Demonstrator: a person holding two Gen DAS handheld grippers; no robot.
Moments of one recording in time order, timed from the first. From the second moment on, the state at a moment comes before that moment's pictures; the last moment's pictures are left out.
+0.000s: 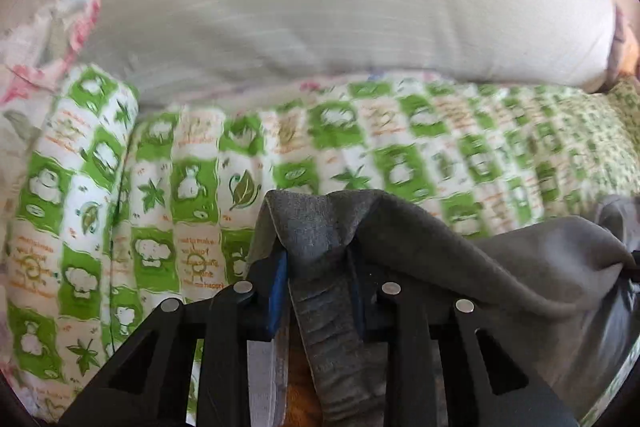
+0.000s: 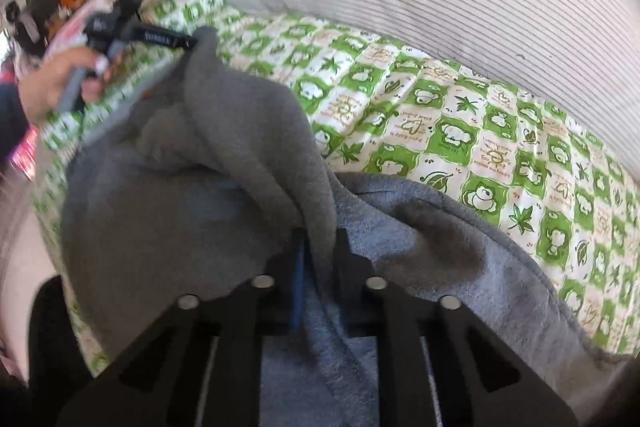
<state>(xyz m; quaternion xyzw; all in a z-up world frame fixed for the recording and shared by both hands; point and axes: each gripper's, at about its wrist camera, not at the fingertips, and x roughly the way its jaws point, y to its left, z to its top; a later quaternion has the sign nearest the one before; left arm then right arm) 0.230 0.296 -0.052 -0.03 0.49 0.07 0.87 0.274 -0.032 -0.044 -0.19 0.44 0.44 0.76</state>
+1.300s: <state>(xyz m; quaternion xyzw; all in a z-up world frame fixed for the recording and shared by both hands) -0.041 0.259 -0.059 -0.16 0.43 0.06 0.89 0.143 -0.090 -0.057 -0.22 0.50 0.51 0.66</state>
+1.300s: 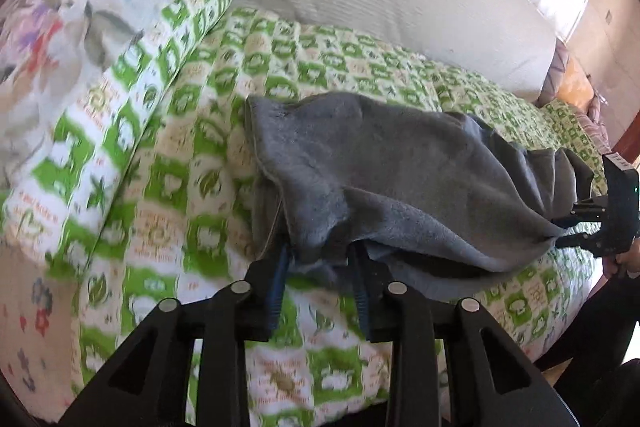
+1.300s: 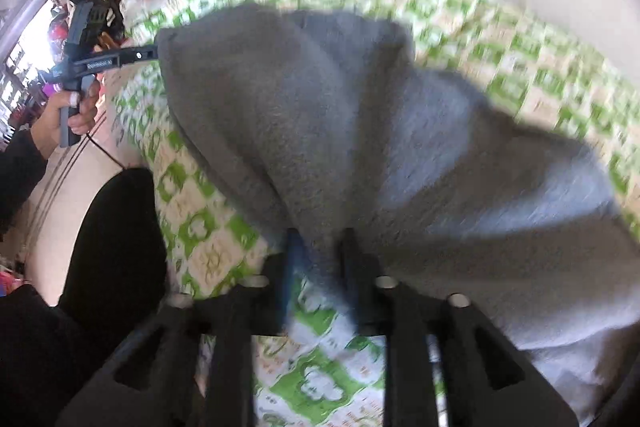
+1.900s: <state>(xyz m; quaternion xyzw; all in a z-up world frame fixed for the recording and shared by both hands) 0.035 0.098 0.010 -0.08 0.36 -0.07 0.92 0.182 -0.235 0.002 -0.08 0.49 0.40 0.77</state>
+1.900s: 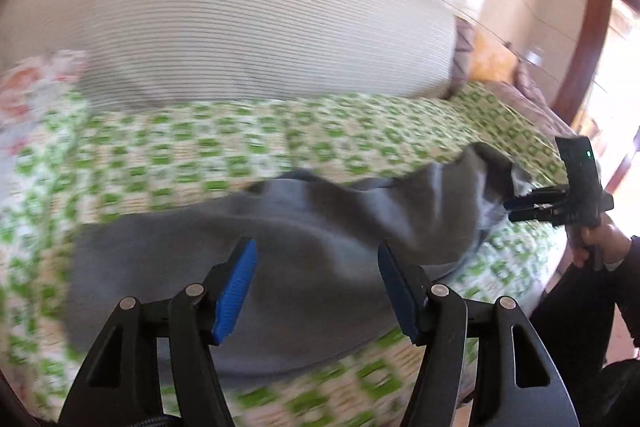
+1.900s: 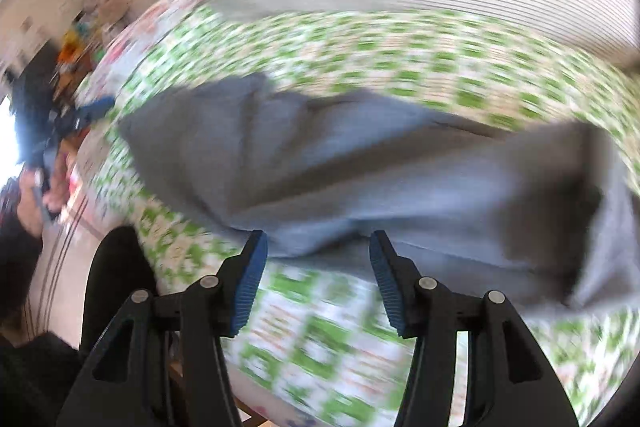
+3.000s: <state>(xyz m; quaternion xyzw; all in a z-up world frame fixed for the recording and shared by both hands) 0.169 -0.149 -0.072 0.16 0.50 -0.20 0.83 0.266 -0.370 -0.024 -0.12 0.47 0.27 0.83</state>
